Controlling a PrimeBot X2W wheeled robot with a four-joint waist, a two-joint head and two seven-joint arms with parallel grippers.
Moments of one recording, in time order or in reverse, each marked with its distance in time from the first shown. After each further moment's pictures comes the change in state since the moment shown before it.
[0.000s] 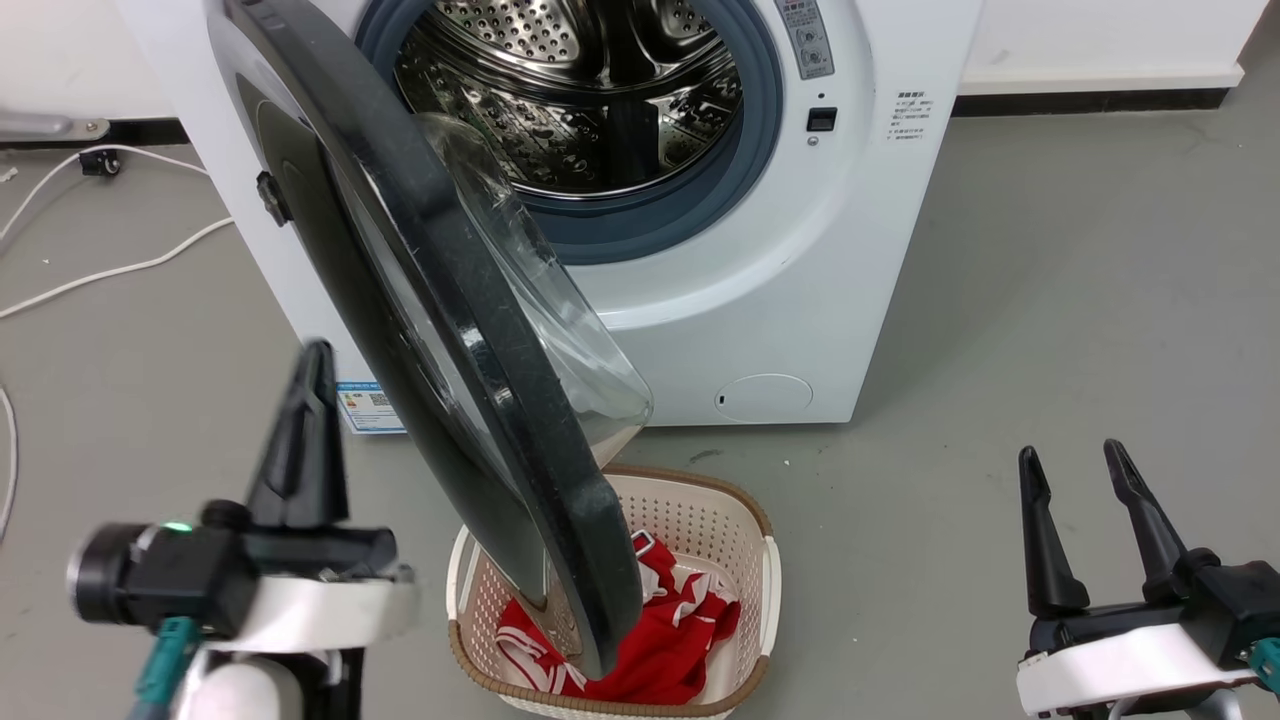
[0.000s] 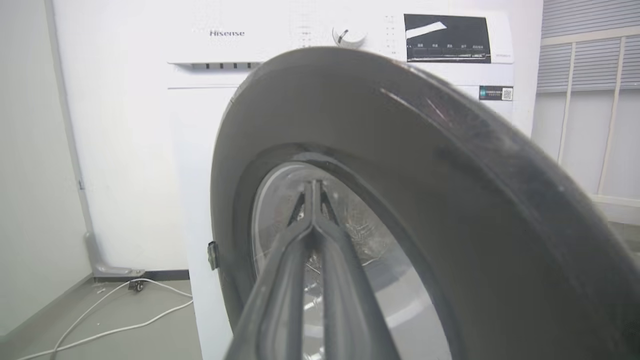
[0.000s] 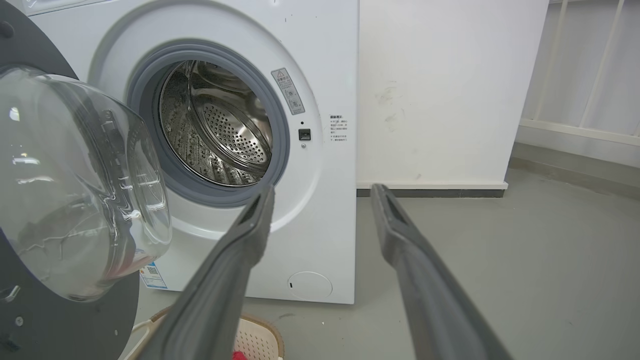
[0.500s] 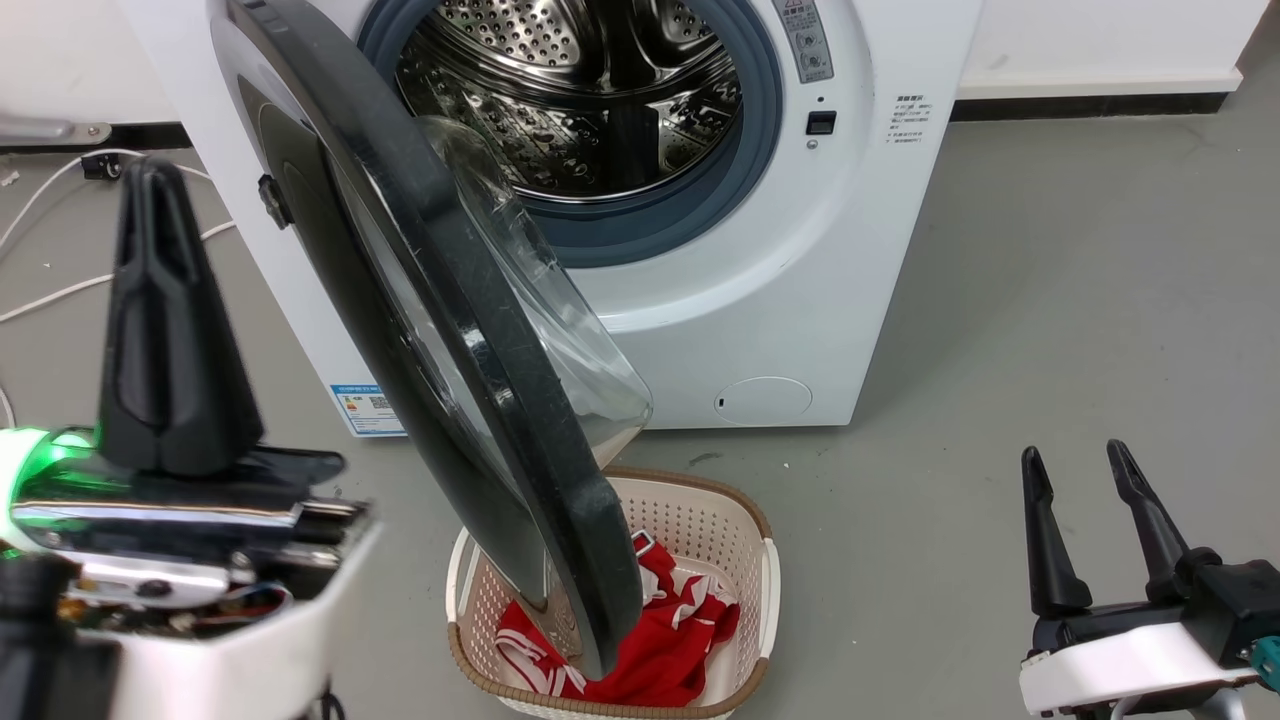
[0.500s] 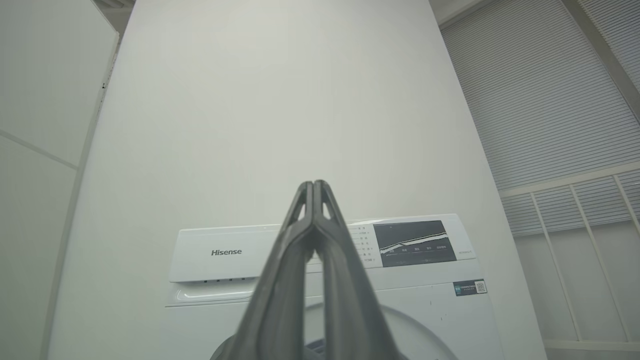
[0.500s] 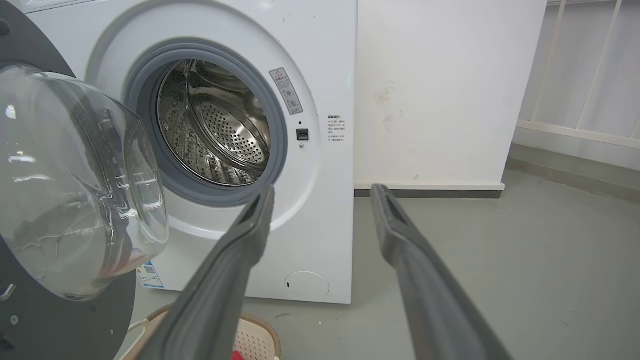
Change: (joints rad) left arm -0.123 0.000 -0.016 -0.434 0.010 0.006 -0.001; right arm -0.003 0.000 -0.007 0.008 -0.008 0.000 0.000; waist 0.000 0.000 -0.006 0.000
